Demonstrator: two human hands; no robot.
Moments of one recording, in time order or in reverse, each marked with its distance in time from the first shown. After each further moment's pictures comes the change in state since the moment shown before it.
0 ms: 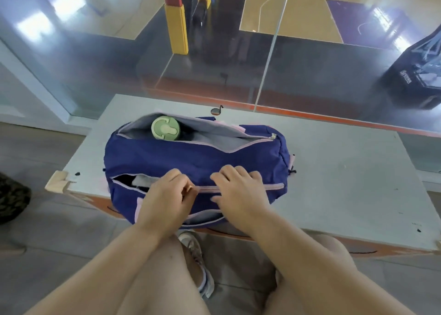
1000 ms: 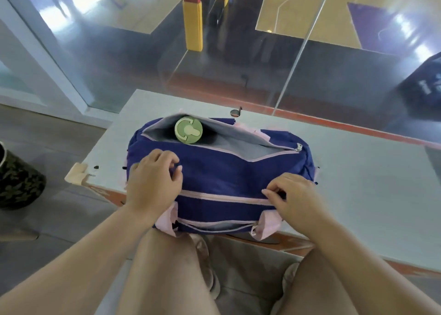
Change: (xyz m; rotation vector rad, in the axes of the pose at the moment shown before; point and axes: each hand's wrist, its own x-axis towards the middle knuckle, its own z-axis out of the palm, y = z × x) left_hand 0.020 -0.053 -0.035 0.217 0.174 -0.185; right_hand -0.004 0.050 -0.006 0.196 0.001 0.196
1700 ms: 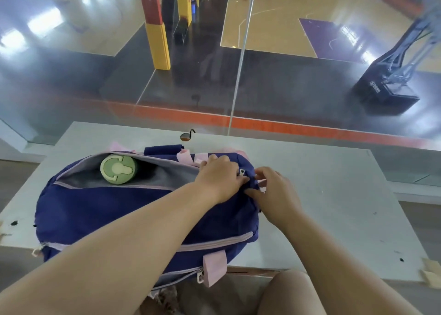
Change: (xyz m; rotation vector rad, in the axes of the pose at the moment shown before) left_hand 0.097 0.213 0.101 0.079 -0.544 0.307; right_hand 0.049 0.088 -0.031 0.357 0.117 0.353
